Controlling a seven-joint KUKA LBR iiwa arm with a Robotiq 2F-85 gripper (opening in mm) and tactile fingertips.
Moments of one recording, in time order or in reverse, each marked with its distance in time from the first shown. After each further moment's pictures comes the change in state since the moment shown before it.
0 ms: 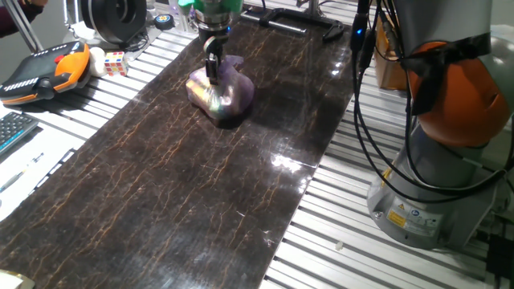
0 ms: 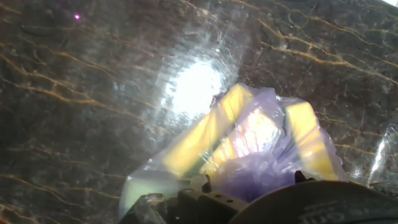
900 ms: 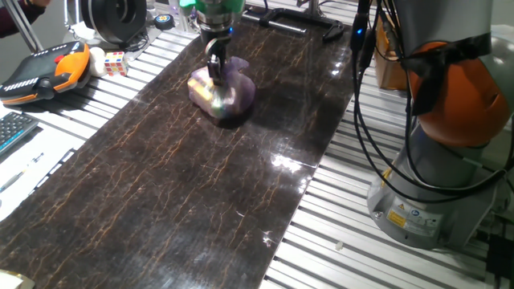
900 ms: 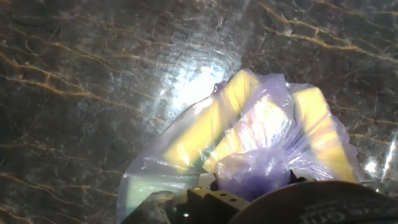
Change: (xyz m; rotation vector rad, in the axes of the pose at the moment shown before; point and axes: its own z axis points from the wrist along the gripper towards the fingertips) arm 0.009 0.007 -0.002 -0.005 0.042 0.045
